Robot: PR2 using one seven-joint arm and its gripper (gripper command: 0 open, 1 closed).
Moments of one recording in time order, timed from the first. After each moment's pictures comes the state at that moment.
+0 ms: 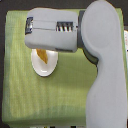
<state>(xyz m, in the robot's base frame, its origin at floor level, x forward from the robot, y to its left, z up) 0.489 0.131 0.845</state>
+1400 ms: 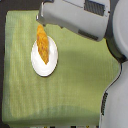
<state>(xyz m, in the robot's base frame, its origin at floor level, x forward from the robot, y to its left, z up) 0.525 0.022 0.964</state>
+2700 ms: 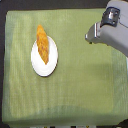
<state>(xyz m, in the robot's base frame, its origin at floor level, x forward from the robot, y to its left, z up) 0.462 -0.229 0.943</state>
